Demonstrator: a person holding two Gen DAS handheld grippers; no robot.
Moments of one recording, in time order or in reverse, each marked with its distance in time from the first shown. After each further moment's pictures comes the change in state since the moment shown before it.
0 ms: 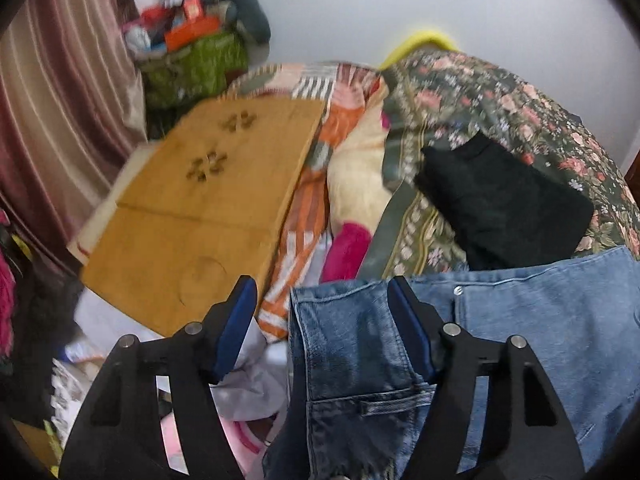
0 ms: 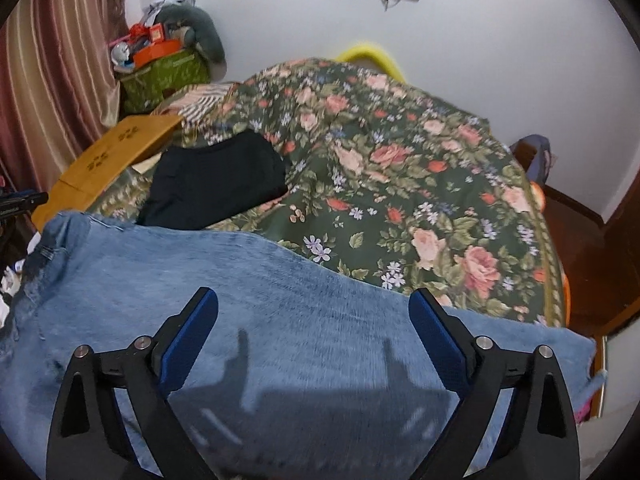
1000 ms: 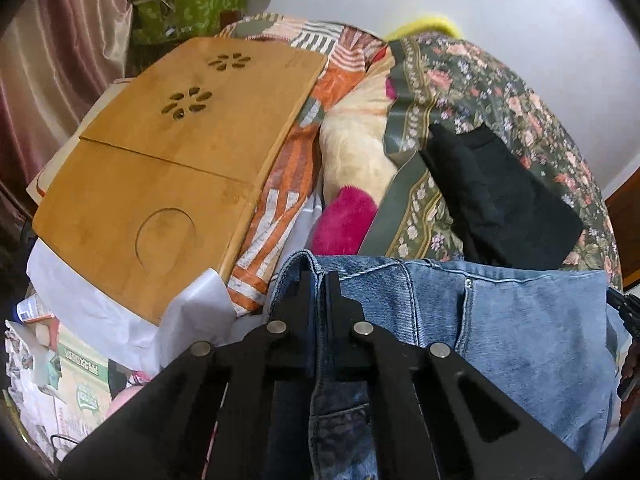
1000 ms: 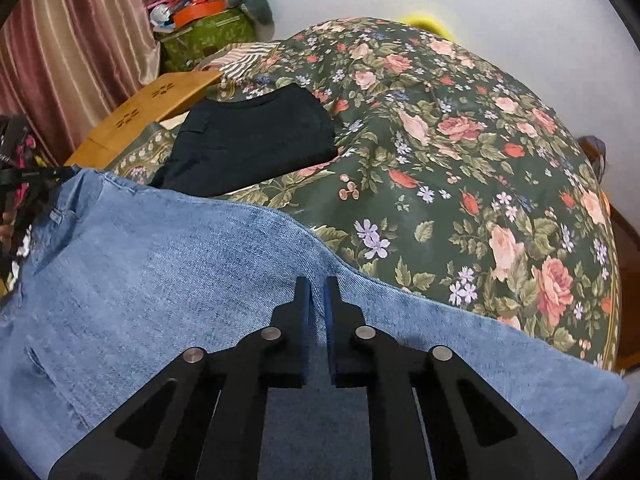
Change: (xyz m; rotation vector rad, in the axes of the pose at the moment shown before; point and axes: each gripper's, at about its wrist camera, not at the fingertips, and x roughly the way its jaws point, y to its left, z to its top) left arm 0.028 0.030 -0.004 -0.132 0.118 -0.154; right arm 0.050 0.005 0.006 -0.091 0.111 0.160
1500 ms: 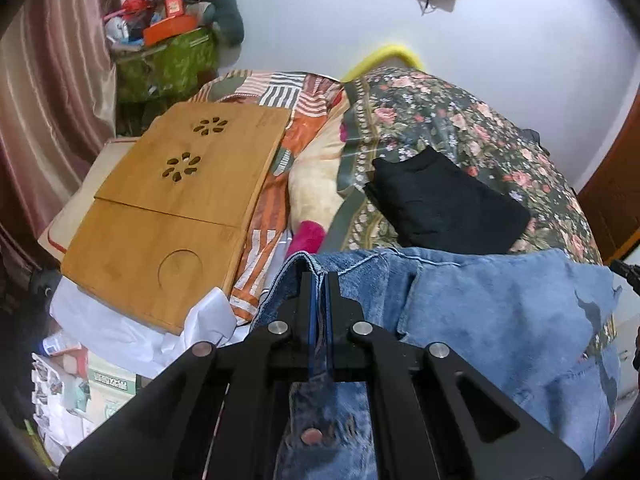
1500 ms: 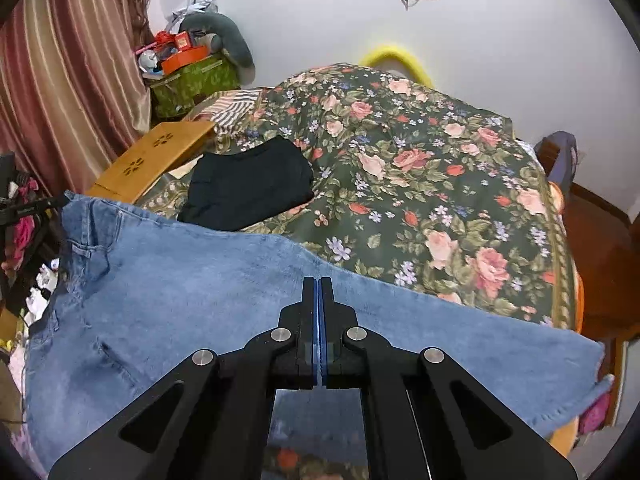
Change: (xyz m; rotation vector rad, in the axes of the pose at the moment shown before) left arm -0.089 -0.039 -0.012 0.132 -0.128 -0.019; right arm -0.091 0.002 -0.012 0.087 -0.123 -0.054
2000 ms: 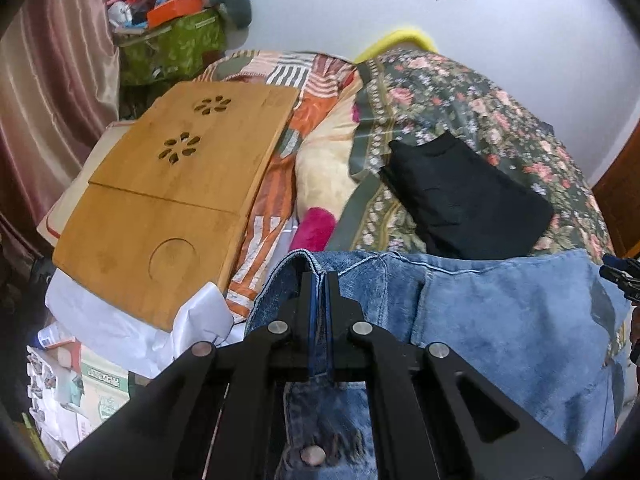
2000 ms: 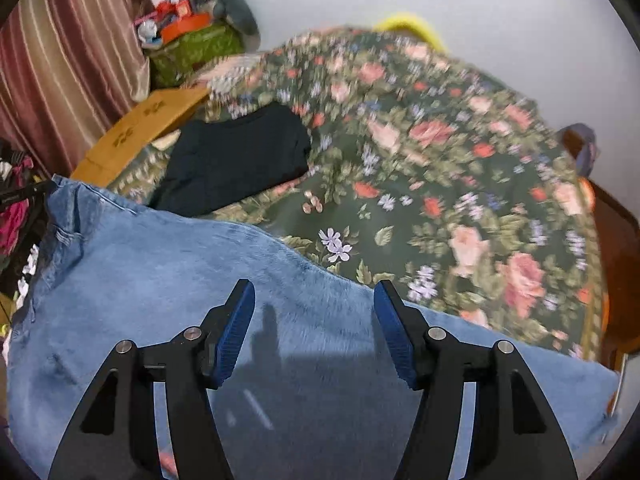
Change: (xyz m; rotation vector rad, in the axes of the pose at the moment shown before) left arm 0.050 0.008 0.000 -0.036 0.059 0.036; right arm 0.081 -0.017 0.010 -0.043 0.127 0.049
